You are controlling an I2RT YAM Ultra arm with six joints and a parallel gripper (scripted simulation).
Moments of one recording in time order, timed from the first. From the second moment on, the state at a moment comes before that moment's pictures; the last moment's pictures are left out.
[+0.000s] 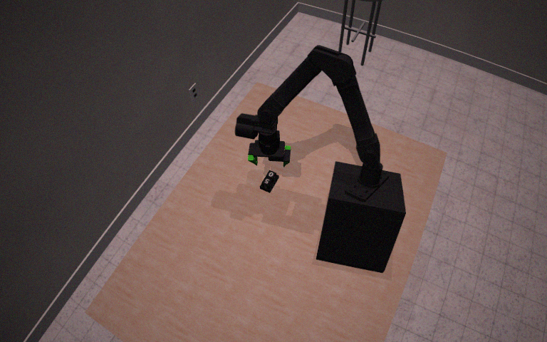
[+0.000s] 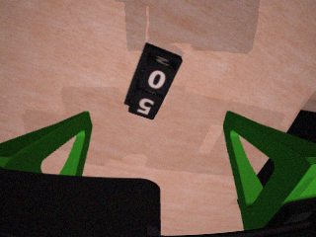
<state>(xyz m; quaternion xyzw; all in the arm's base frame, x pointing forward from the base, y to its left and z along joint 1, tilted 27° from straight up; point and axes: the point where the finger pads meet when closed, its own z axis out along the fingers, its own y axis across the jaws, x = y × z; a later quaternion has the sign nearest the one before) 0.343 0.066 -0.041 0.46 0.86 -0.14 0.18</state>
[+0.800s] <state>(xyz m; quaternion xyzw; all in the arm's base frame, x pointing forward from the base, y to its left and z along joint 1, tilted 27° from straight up) 0.344 0.064 -0.045 0.61 0.76 -0.10 0.21</state>
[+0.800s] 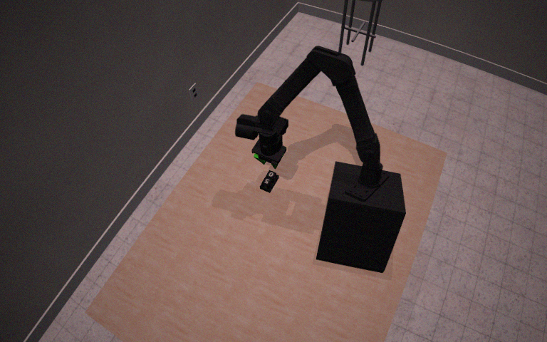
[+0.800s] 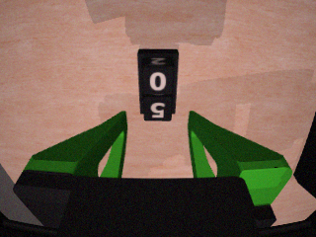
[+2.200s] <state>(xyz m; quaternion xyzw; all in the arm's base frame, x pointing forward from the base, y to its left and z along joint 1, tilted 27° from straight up) 0.345 0.063 -0.049 0.61 0.76 -0.10 0.21</state>
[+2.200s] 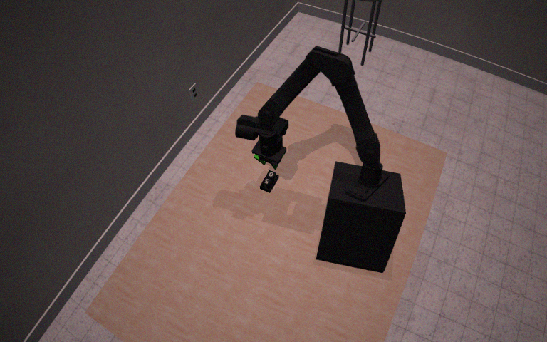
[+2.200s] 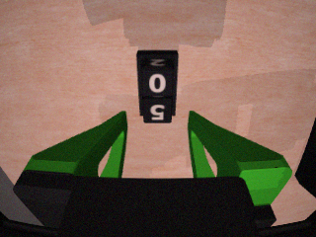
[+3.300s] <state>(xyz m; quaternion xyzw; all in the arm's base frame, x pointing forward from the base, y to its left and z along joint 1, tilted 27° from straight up) 0.351 0.046 -0.084 0.61 0.75 -0.10 0.21</state>
